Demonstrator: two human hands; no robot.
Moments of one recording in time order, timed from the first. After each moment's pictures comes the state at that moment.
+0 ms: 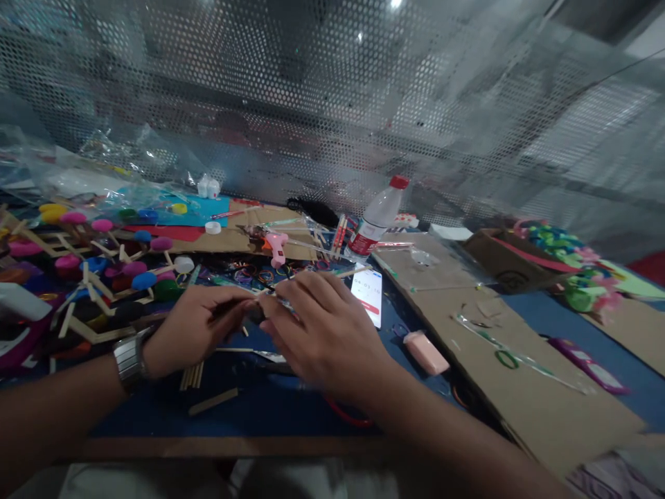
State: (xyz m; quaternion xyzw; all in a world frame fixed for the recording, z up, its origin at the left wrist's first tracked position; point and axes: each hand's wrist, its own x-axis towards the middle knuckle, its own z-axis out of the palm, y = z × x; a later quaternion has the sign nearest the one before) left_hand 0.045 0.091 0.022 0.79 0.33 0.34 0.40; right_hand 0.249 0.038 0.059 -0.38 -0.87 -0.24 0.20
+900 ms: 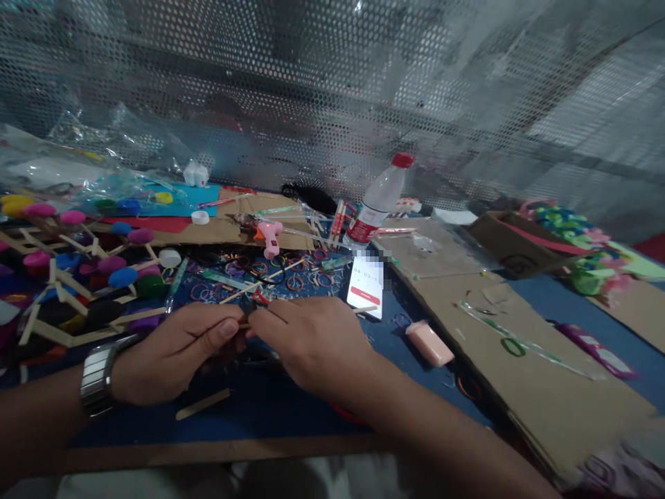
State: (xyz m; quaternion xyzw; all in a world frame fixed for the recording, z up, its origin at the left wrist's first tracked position) left_hand 0.045 0.079 0.027 0.78 0.24 0.23 0.53; right_hand 0.252 0.039 0.045 -0.38 -0.90 -0.09 0.18
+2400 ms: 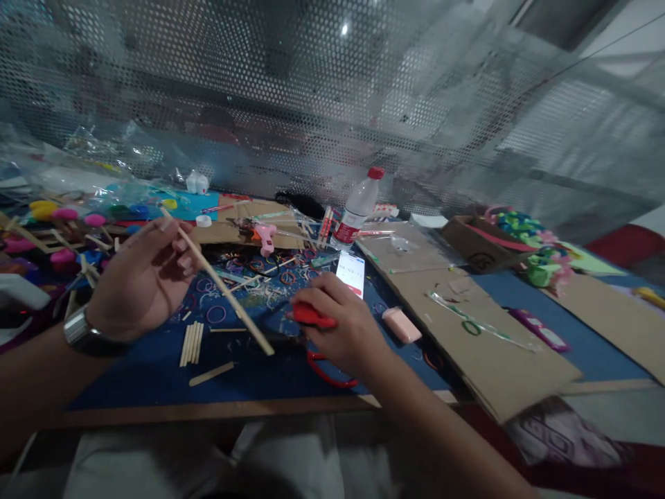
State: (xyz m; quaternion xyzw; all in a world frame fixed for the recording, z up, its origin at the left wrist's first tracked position) left_hand 0.042 0.093 0.073 0.40 0.26 0.61 0.64; right_hand 0.285 0.009 0.036 -0.48 -0.81 -0.05 0.33
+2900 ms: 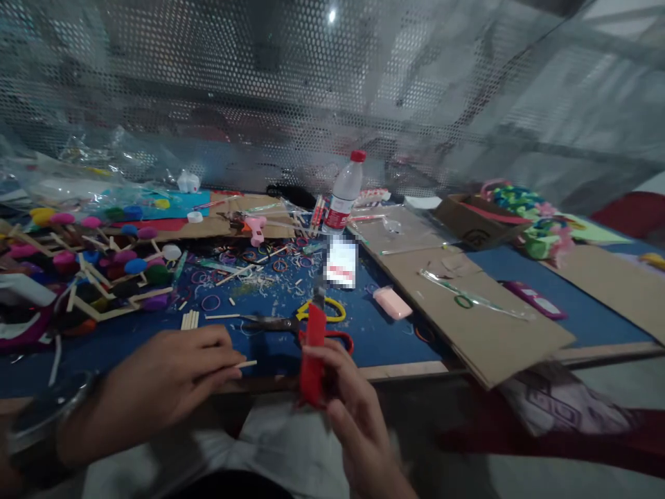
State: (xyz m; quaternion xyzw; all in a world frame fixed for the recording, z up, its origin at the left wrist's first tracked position) left_hand 0.034 0.009 0.051 0.95 0.26 0.09 0.16; right_hand 0.258 -0.107 -0.026 -0.50 -0.48 0.37 0.62
